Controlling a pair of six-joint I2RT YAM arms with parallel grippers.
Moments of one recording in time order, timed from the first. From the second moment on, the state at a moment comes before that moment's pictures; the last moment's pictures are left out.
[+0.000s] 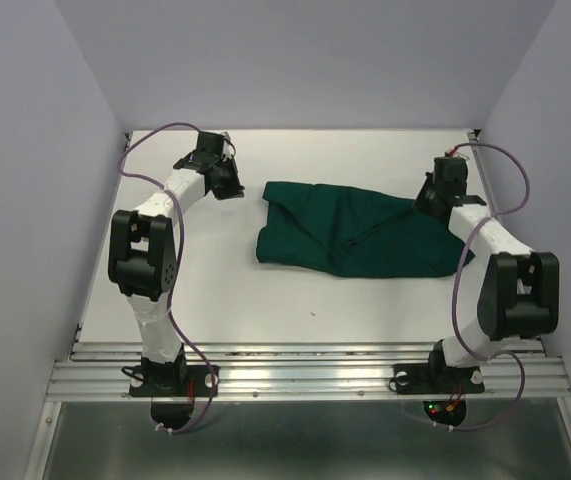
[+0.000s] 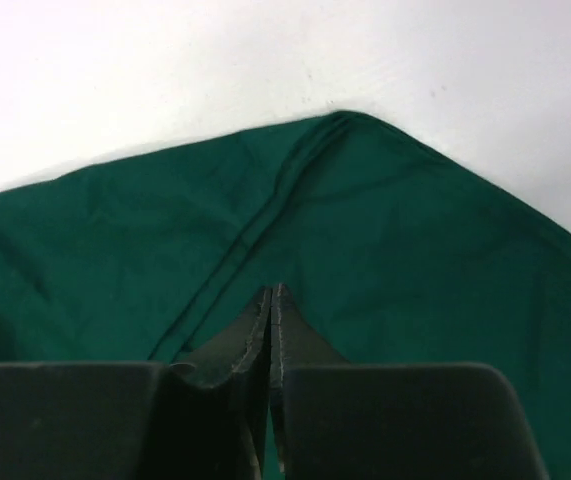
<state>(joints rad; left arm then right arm) -0.22 1.91 1.50 -0.46 0.15 -0.45 0.01 1.61 1.09 -0.22 0.17 0.40</state>
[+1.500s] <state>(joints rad) -0.22 2.12 1.56 -0.48 0.18 -0.42 -0.48 1.43 0.79 -0.30 0.09 0.50</state>
